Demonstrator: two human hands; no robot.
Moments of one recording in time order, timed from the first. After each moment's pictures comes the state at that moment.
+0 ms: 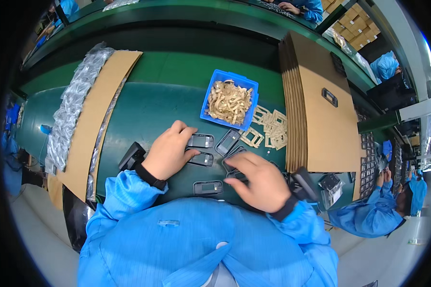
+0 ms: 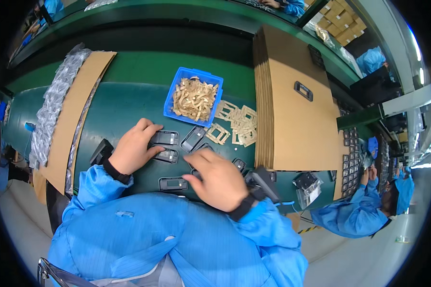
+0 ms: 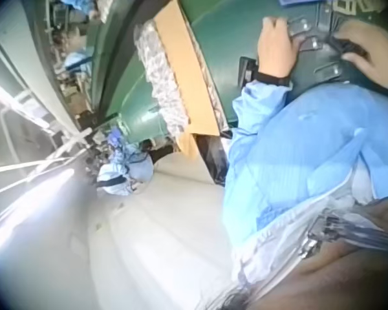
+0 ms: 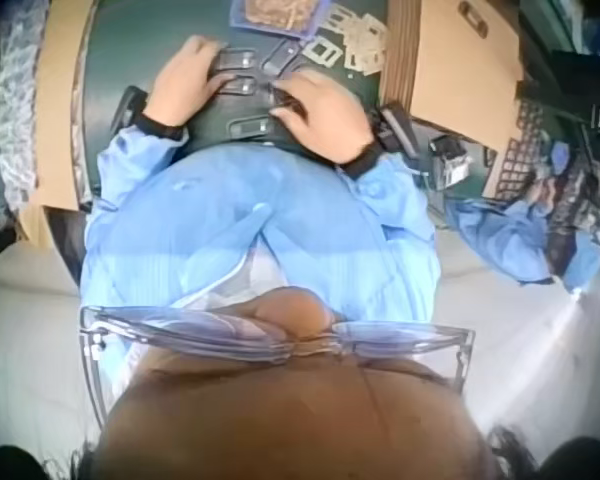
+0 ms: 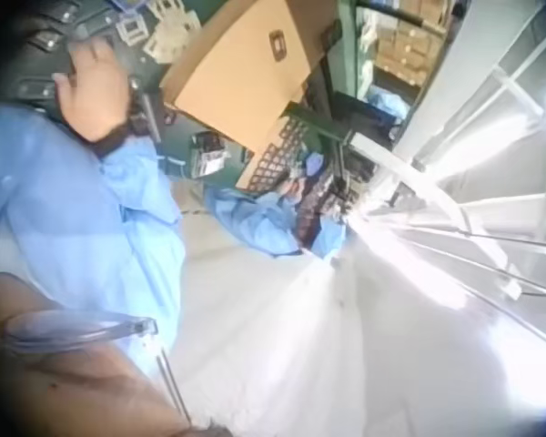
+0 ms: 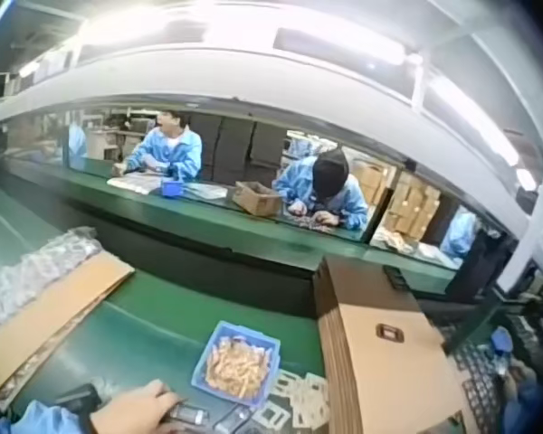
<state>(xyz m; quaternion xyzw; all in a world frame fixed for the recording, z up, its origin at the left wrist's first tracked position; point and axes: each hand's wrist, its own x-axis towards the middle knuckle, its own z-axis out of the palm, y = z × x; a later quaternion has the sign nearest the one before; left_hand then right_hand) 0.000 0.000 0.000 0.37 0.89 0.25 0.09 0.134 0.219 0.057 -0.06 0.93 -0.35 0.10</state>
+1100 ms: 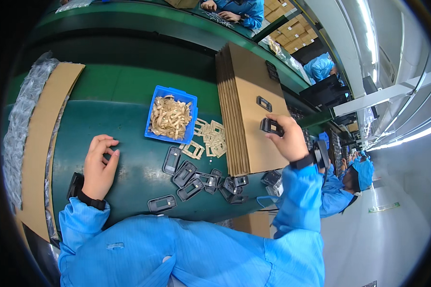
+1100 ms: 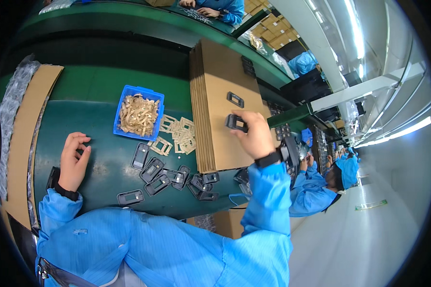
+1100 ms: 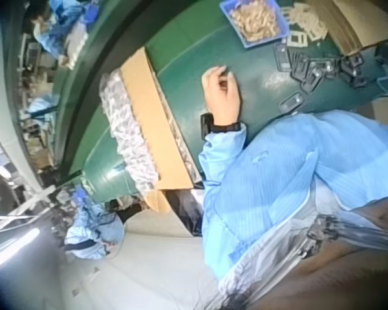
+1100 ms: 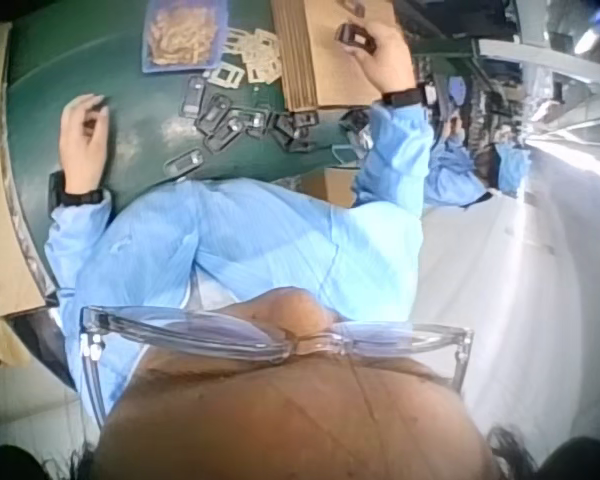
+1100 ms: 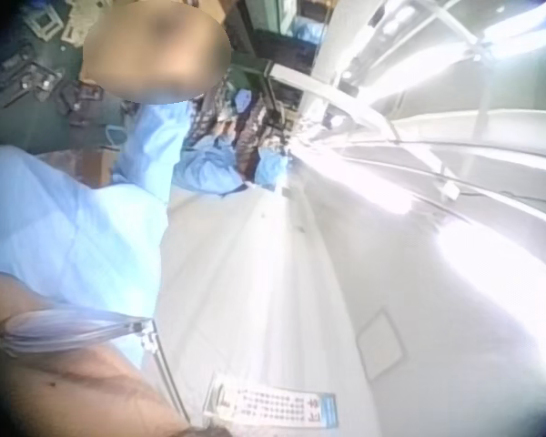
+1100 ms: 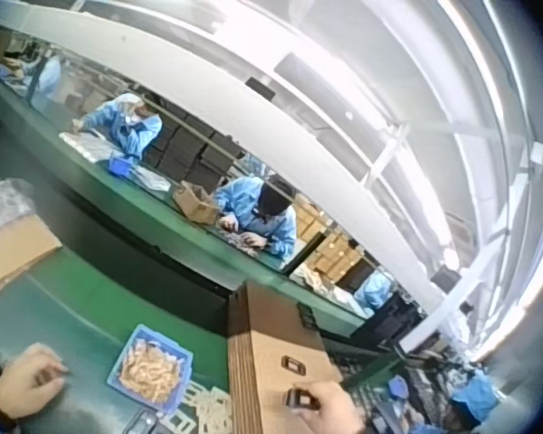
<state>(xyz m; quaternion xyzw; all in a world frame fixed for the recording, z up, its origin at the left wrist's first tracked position) -0.016 -0.032 -0.033 0.22 0.79 0.57 0.00 0.131 0.390 0.142 0.08 0.99 -0.06 -0.10</state>
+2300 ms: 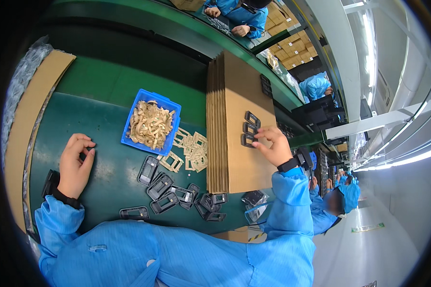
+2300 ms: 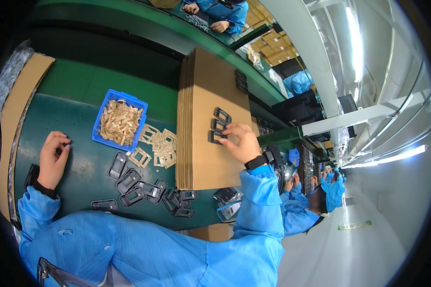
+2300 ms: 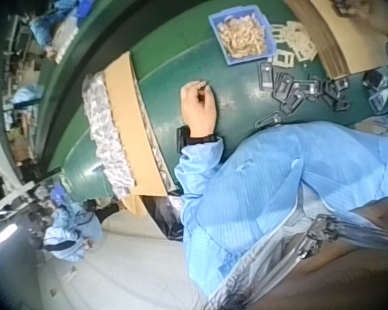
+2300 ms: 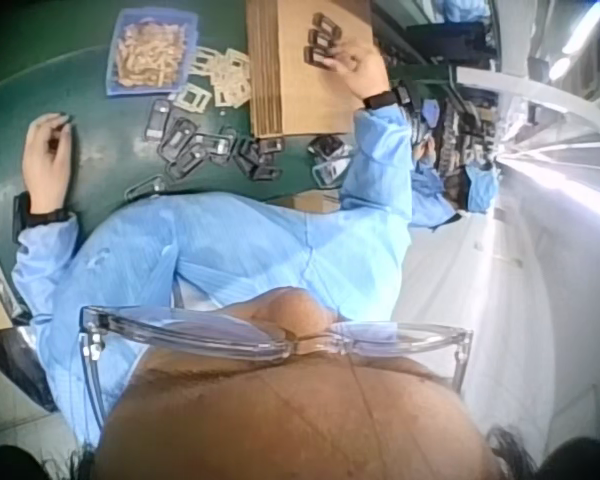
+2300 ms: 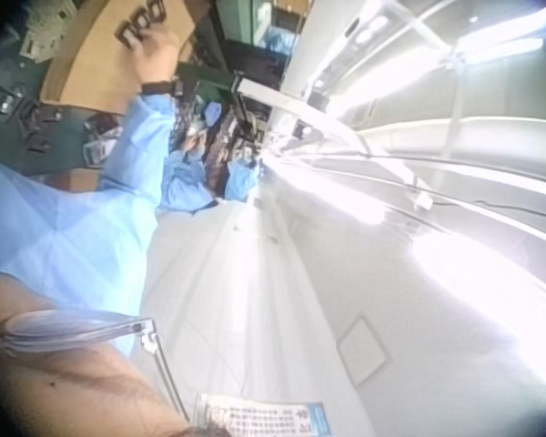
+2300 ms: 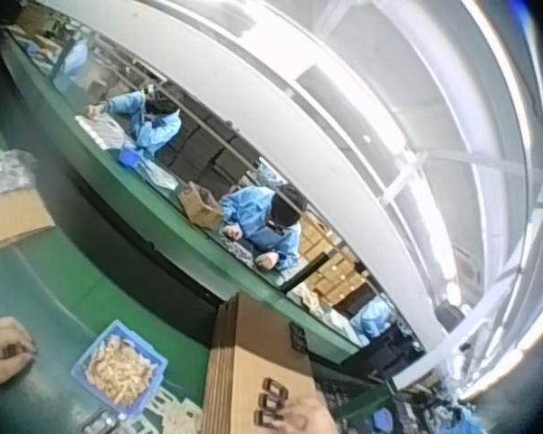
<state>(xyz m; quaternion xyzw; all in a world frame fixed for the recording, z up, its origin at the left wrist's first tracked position) -0.020 -0.024 -0.044 0.20 0.82 0.54 -0.02 0.112 0.475 0.115 0.04 1.00 -0.08 -0.03</state>
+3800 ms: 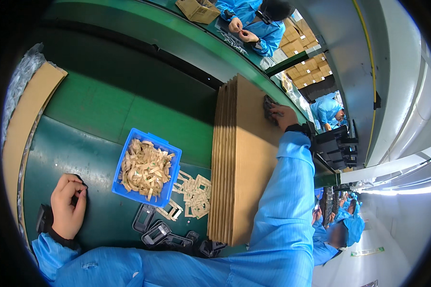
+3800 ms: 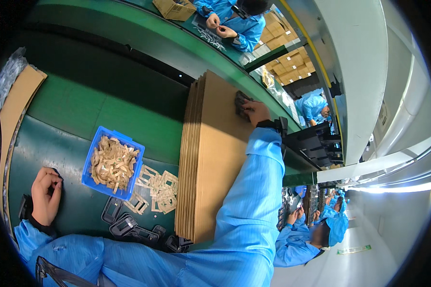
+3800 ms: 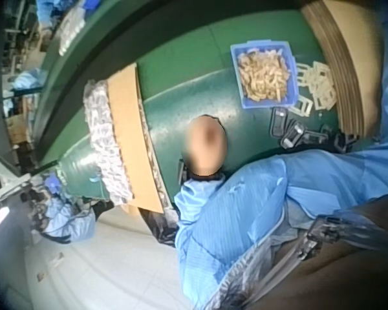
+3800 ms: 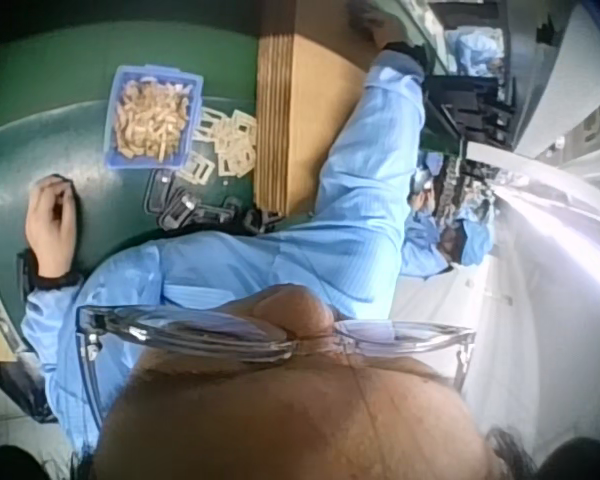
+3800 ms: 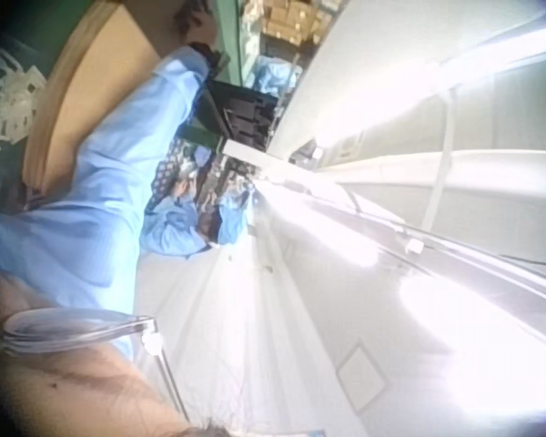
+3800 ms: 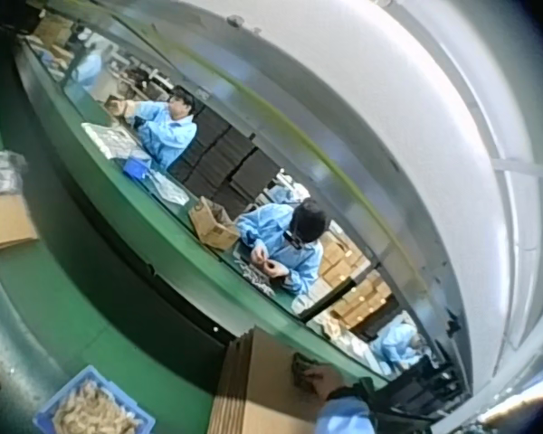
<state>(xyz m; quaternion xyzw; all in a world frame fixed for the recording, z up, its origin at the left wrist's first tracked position) -0.025 -0.005 -0.030 0.17 0.86 0.48 -0.04 -0.113 0.685 0.079 0.05 1.00 -0.07 -0.05</state>
